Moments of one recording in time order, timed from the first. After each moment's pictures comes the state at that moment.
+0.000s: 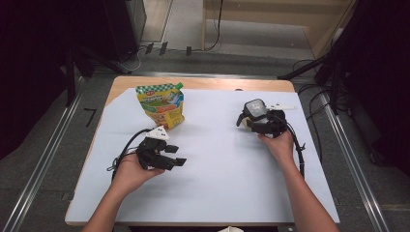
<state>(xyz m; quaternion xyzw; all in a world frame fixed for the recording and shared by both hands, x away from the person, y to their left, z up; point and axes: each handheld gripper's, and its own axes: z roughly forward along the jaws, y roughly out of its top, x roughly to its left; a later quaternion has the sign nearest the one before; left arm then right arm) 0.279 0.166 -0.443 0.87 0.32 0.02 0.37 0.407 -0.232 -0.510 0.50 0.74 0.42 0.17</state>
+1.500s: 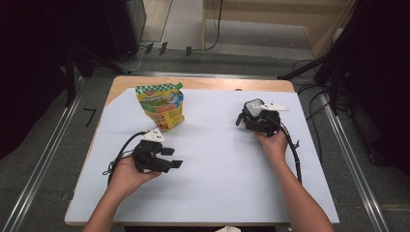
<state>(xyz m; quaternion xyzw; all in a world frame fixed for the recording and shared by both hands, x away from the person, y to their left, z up) 0.272 0.174 -0.446 0.87 0.33 0.02 0.37 0.412 -0.213 -0.516 0.49 0.73 0.42 0.24</state>
